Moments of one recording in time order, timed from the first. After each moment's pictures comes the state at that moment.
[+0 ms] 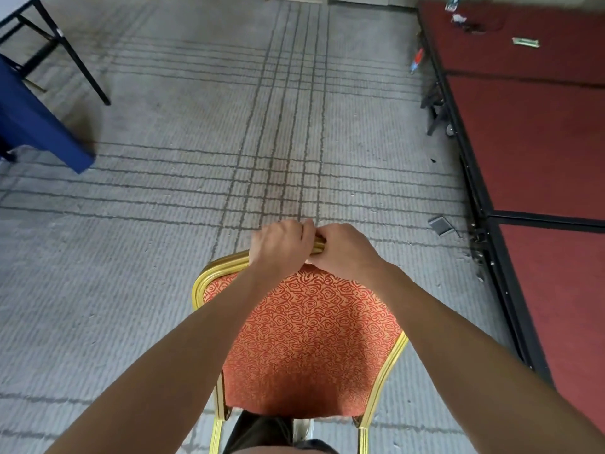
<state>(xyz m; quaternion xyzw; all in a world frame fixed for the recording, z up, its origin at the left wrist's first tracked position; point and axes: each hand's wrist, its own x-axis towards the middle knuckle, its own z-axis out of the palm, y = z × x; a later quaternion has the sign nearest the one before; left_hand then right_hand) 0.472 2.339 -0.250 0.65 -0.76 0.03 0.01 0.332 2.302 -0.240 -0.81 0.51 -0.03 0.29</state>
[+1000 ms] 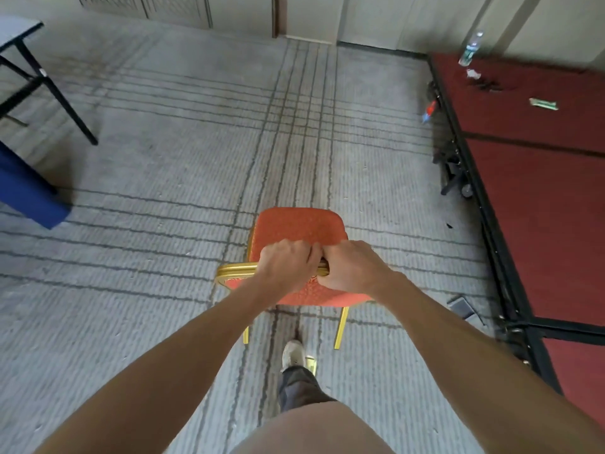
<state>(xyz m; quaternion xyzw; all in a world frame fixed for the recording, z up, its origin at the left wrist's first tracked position) 0.601 1.962 -0.264 0.62 -0.78 -0.03 0.01 0.456 1.920 -0.249 -0.90 0.41 0.07 0.10</state>
